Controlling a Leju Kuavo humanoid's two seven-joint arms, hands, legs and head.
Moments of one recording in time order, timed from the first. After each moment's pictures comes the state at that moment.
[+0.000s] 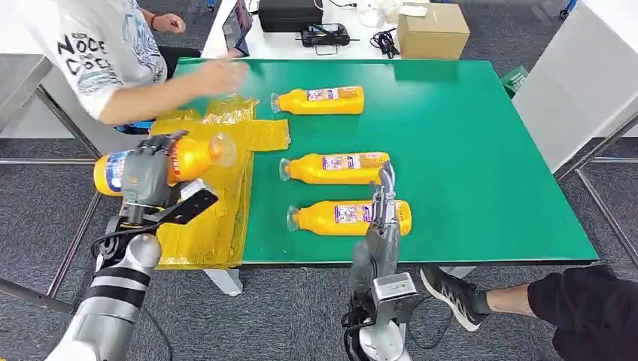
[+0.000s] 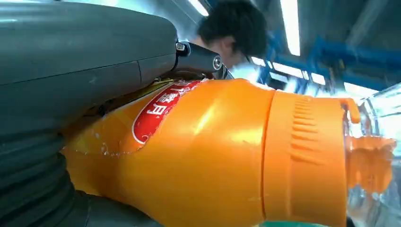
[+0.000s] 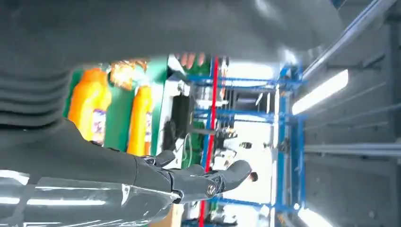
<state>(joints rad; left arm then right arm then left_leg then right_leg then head) -0.48 -0.01 -0.22 -1.07 -1.14 0.38 -0.50 0.00 0.23 0.52 -1.60 0.18 -0.37 -0.69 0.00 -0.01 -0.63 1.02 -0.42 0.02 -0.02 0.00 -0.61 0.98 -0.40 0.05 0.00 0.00</state>
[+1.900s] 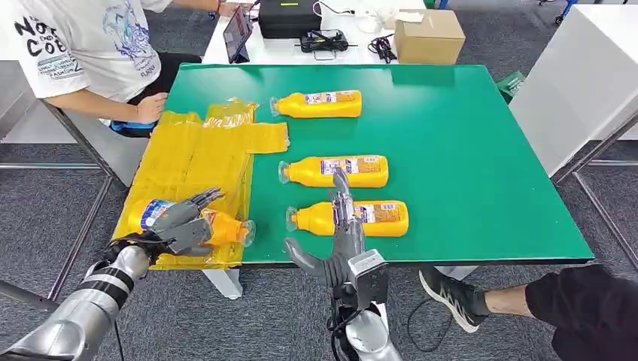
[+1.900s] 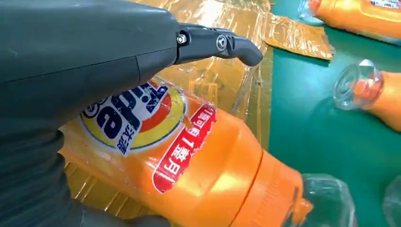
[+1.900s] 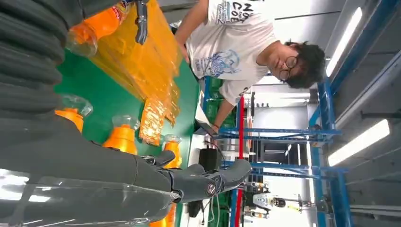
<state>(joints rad) -0.58 0.16 -0.42 -0.61 -0.84 -0.22 -0.63 -0.04 0.26 0.52 -1.44 0.12 -0.21 -0.62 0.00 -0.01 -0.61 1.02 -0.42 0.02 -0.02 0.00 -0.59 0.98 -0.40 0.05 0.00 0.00</state>
